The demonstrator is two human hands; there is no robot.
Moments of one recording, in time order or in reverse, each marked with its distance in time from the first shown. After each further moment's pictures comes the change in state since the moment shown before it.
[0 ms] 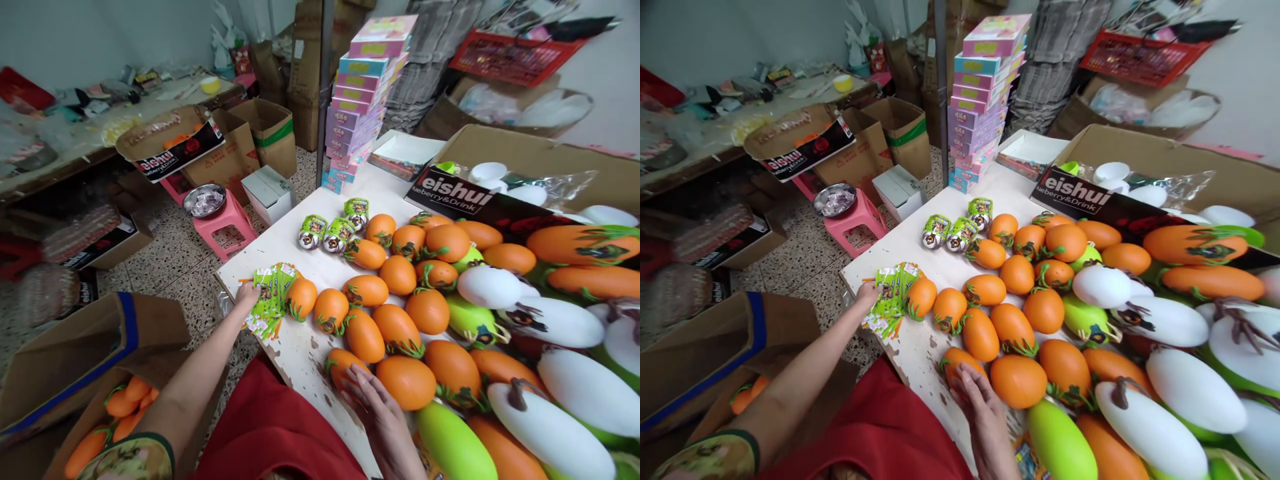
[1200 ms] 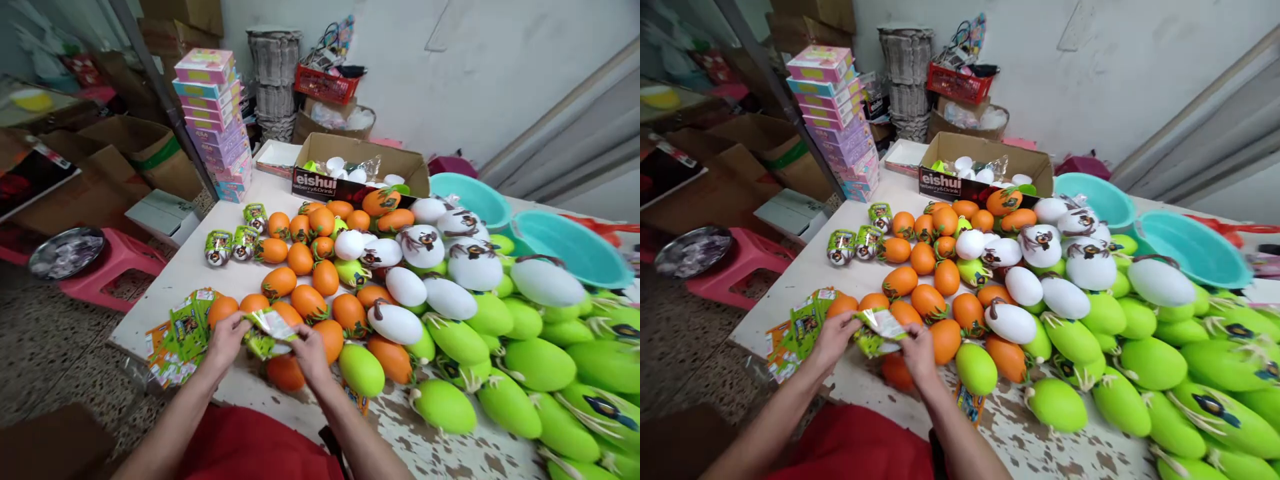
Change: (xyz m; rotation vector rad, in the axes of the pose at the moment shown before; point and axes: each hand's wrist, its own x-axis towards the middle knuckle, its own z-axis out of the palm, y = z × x) left_hand -0.178 0.149 0.010 -0.674 -0.415 0.485; right_hand 0.037 -0.046 0.005 -0.196 0.034 -0.515
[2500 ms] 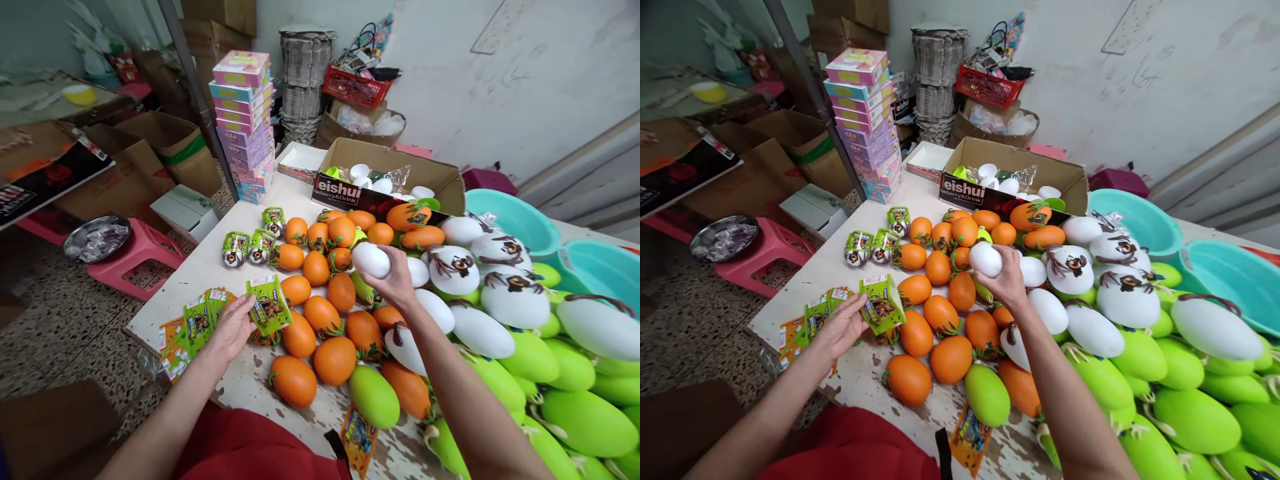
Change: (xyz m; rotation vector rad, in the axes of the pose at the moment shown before) left_hand 0.027 0.035 -0.009 -0.722 0.007 -0.240; right_hand 0.145 -0.123 -0.151 -0.988 0.189 -0.700
